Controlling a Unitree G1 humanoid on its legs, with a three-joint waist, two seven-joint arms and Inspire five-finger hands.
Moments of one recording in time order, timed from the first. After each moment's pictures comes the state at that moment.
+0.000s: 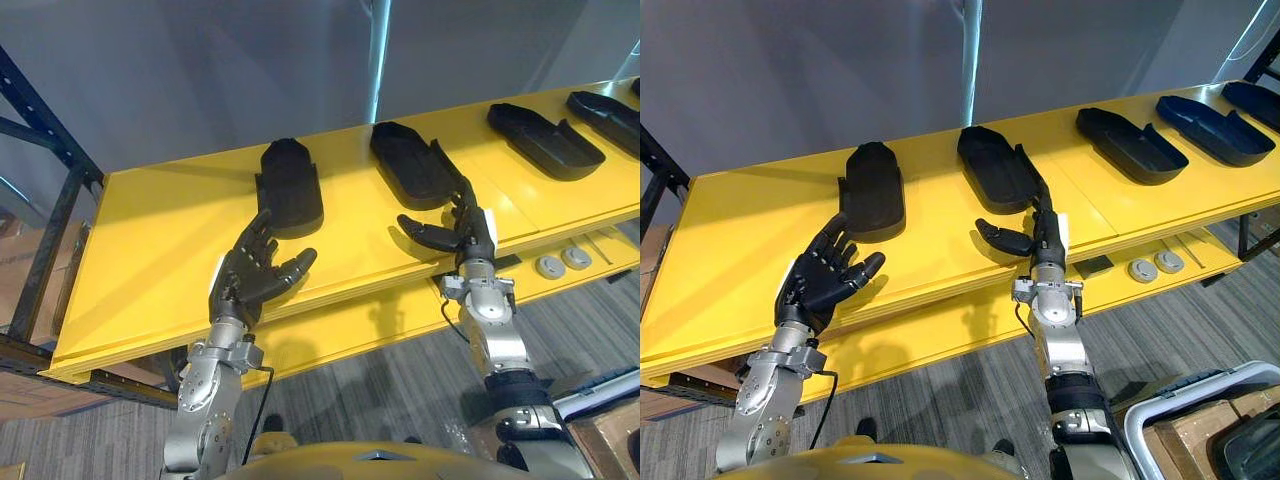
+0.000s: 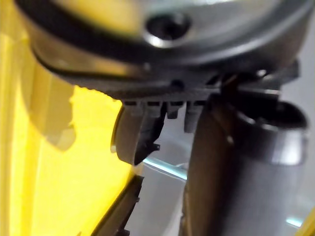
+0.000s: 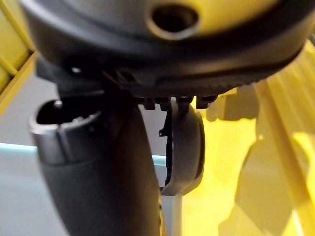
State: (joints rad) left arm 0.32 0.04 -0.04 -0.30 -0.44 0.00 -0.07; right arm -0.19 -0.24 -0.03 0.21 0.10 -0.08 -0.18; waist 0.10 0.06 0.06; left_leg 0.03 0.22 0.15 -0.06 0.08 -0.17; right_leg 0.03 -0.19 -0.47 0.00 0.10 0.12
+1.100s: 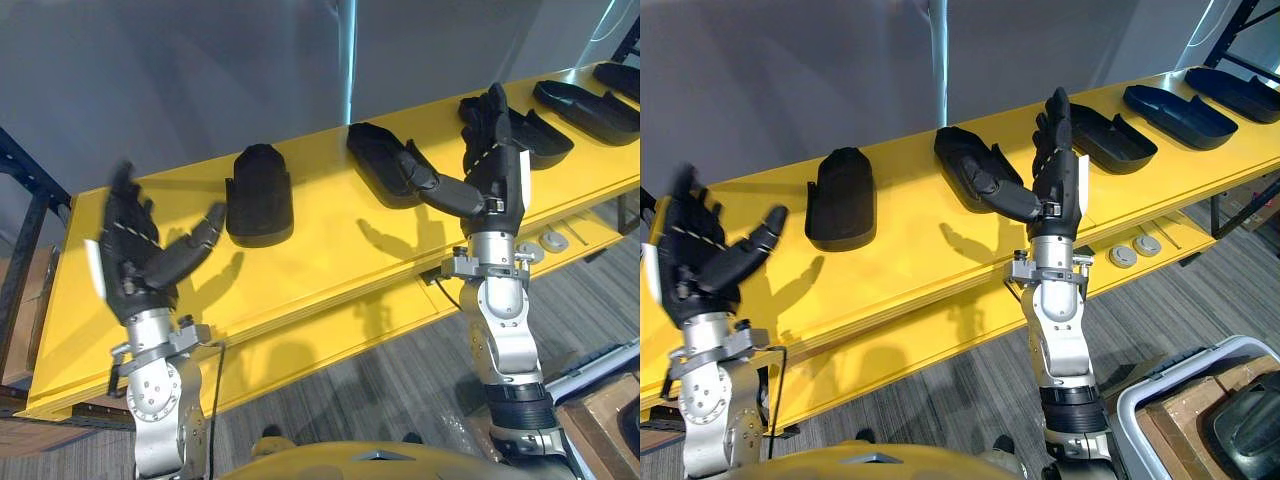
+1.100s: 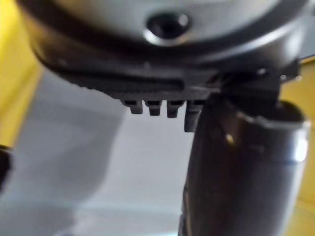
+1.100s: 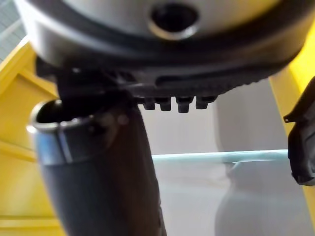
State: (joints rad) left arm 0.29 -0.02 0.13 -0.58 -0.22 -0.38 0.16; right arm -0.13 -0.19 0.01 -0.19 0.16 -0.18 -0.18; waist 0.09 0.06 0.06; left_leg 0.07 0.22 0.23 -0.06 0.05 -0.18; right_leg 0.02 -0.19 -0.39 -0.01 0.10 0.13
